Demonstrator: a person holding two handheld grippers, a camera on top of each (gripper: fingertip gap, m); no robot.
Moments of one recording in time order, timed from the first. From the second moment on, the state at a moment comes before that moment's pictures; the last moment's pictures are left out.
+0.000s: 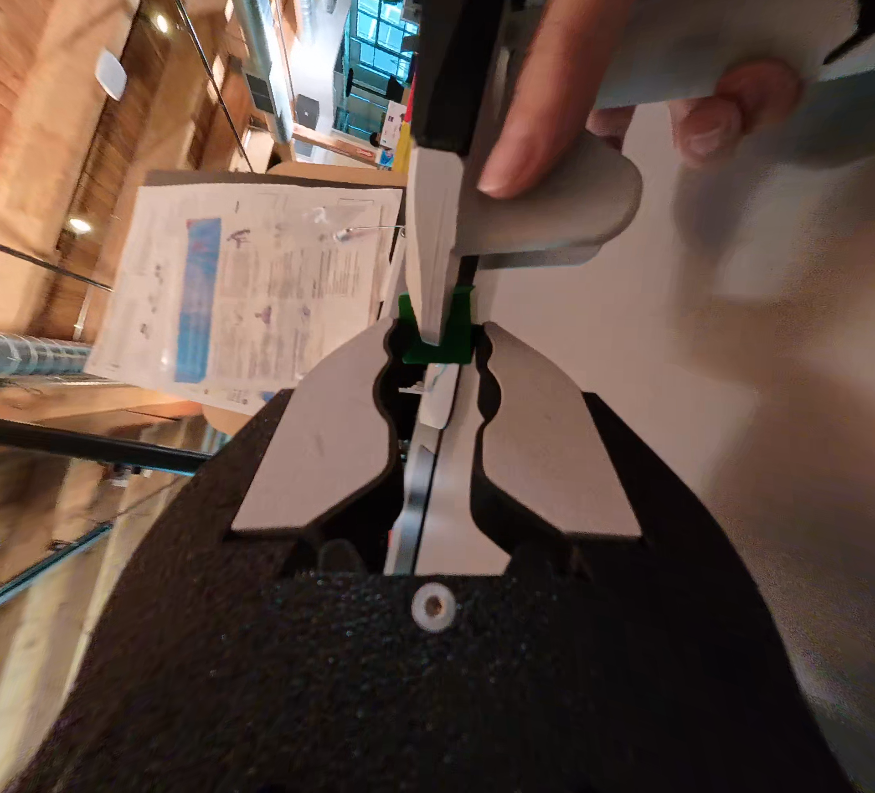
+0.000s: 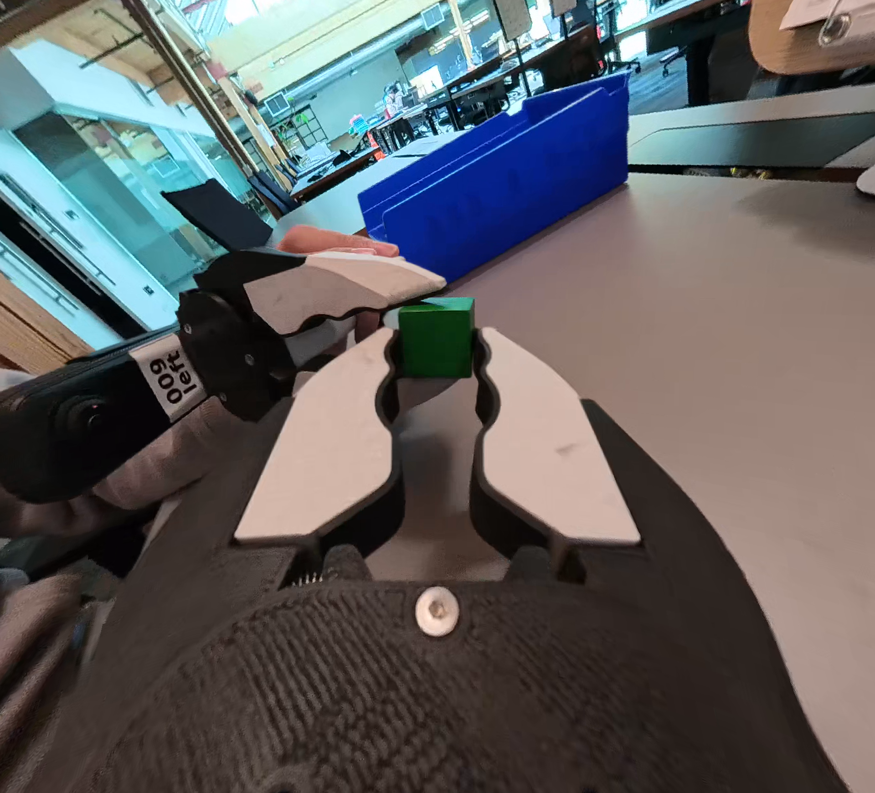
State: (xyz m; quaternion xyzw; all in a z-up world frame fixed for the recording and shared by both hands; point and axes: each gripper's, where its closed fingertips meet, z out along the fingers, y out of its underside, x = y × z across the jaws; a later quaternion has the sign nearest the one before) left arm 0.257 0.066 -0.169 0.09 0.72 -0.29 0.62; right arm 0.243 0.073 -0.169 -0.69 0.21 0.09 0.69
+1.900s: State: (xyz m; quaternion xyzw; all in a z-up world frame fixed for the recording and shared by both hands) left arm 0.227 0.065 -0.158 -0.13 0.68 -0.72 0.06; right arm 0.230 0.066 -0.149 -0.70 0.09 0.02 0.71
